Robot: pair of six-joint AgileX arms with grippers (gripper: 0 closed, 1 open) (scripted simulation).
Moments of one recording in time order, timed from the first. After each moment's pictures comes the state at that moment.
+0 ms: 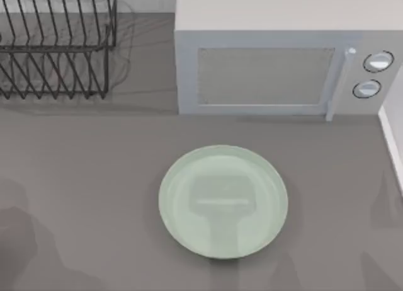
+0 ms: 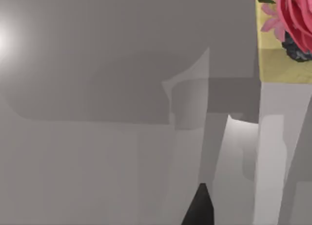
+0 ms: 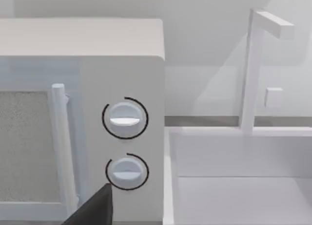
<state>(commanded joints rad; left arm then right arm) 0.48 1.59 0.87 -0.85 0.02 1.09 0.00 0.00 0.00 0.00 0.00 0.00</state>
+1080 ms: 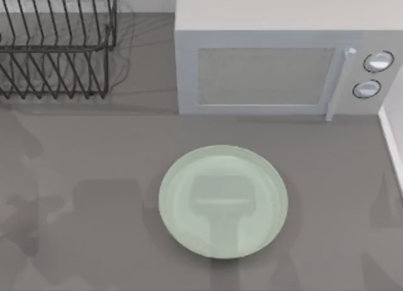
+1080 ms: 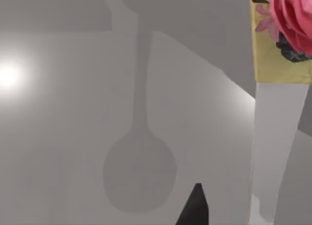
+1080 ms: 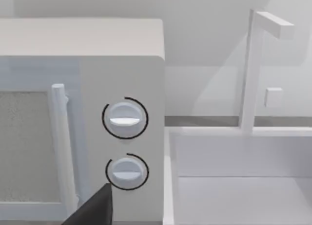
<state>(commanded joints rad) 0.26 1.64 1.20 -1.14 0.02 1.03 0.00 0.00 0.00 0.00 0.00 0.00</state>
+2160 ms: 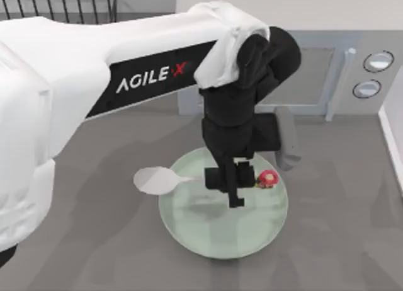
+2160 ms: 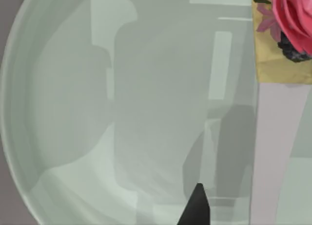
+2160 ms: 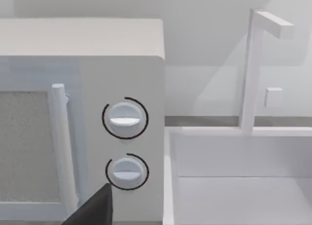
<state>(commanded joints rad) -0.81 2.17 1.78 -1.17 0.02 0.75 0.00 0.00 0.00 0.00 0.00 0.00</state>
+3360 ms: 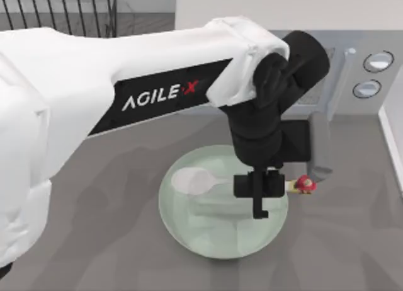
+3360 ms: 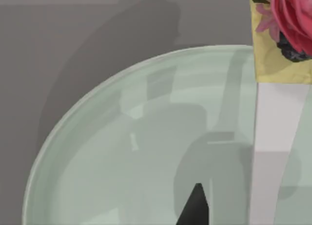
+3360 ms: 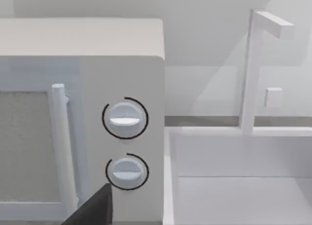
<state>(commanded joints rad) -0.88 2.13 1.73 -1.01 0.08 0.81 0.00 0.00 0.00 0.00 0.00 0.00</state>
